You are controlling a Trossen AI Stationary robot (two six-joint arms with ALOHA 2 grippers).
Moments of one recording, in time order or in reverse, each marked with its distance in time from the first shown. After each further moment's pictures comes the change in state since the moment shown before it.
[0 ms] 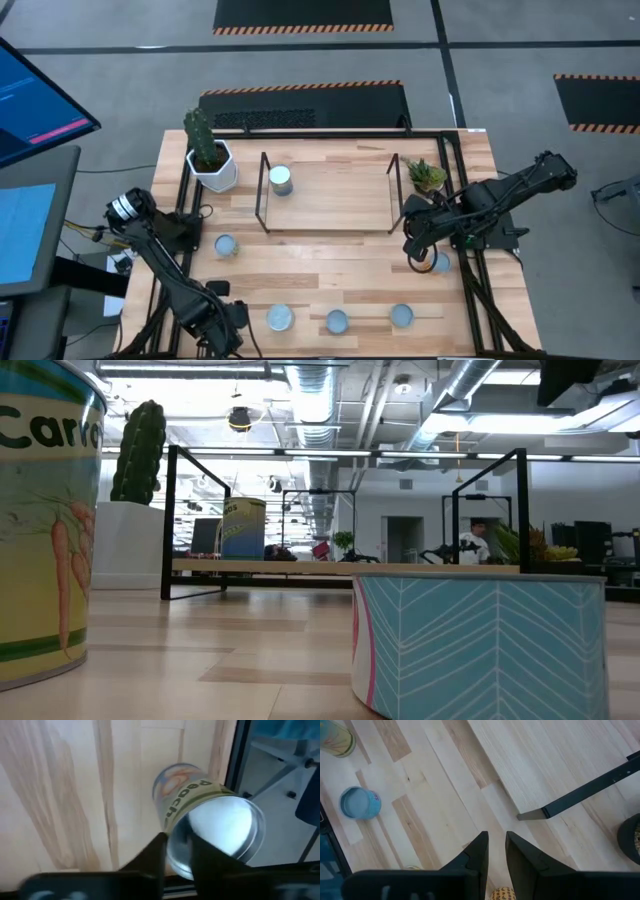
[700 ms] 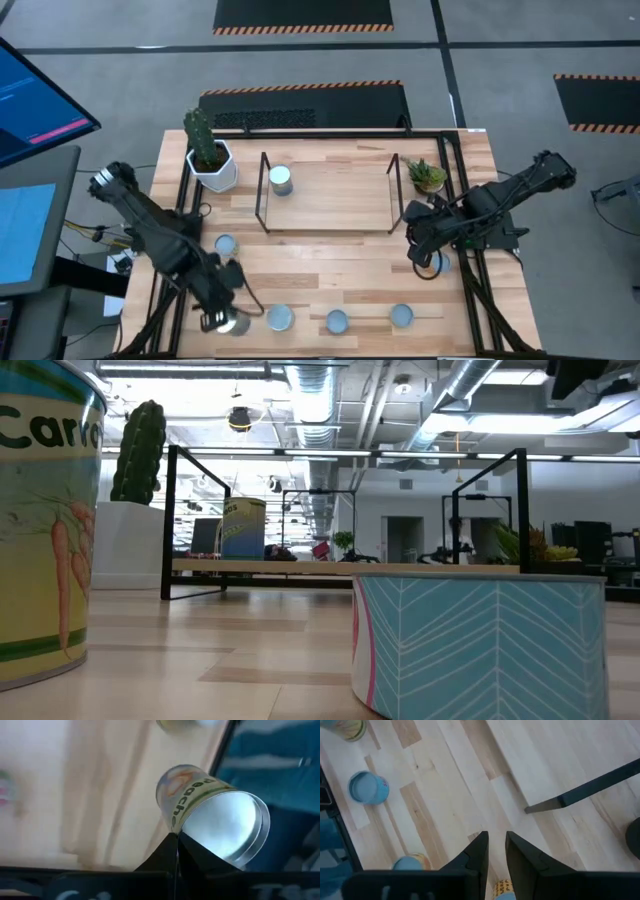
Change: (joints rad) left arm 0.170 -0.346 -0.005 -0.071 -0.057 -0.184; right arm 0.056 0.000 0.000 -0.004 -0.024 0.001
